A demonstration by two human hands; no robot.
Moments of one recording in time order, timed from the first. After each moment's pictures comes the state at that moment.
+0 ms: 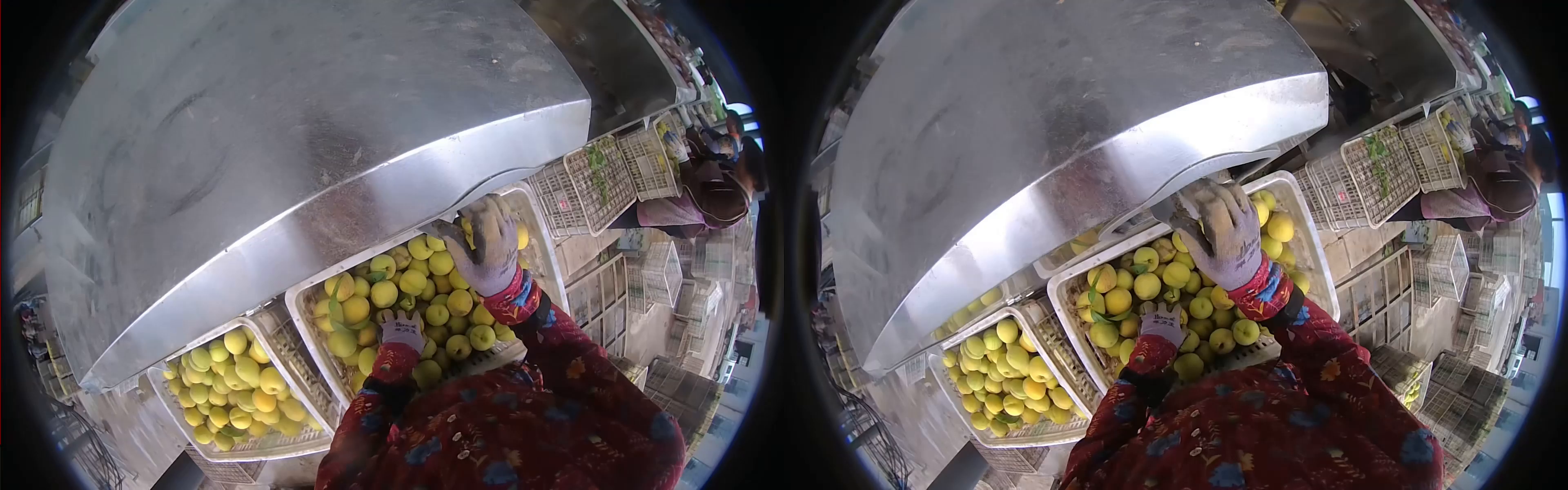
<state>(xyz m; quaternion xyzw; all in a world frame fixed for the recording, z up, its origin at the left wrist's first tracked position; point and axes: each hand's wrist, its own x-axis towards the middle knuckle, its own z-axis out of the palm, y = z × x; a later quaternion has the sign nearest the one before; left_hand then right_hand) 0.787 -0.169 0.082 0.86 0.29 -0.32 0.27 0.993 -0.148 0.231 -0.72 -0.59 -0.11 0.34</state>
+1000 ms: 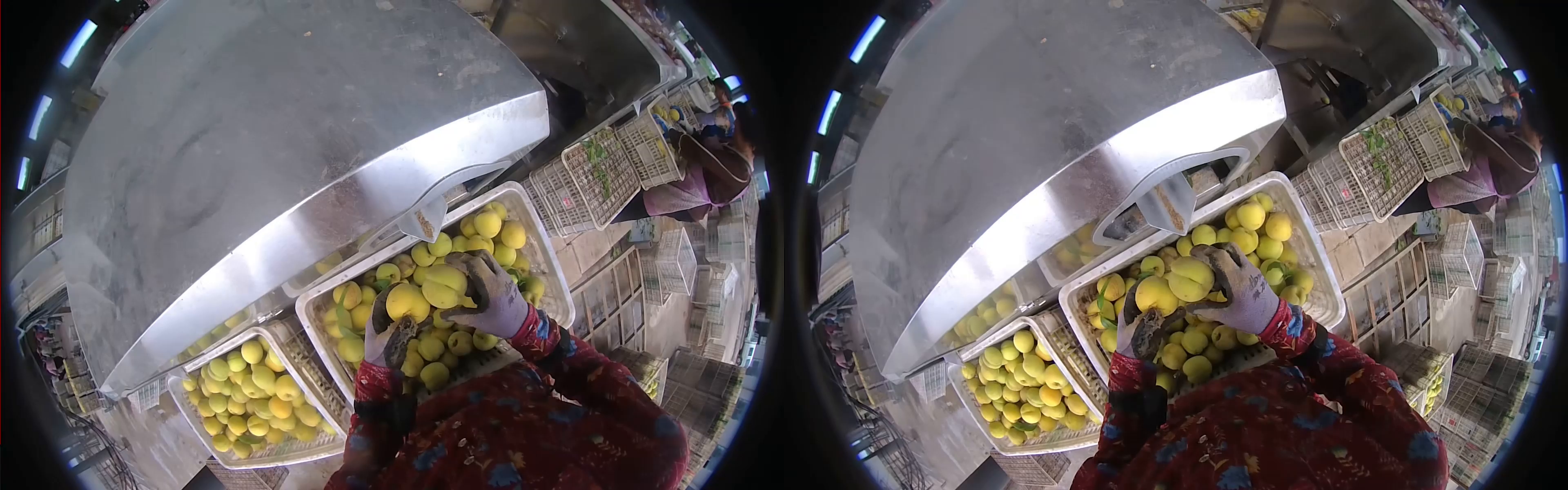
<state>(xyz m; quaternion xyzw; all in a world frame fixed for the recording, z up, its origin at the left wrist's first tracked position) 0.772 -0.137 0.160 0.19 0.28 0.27 0.90 0.977 -0.221 0.242 -0.71 -0.58 0.20 0.35</state>
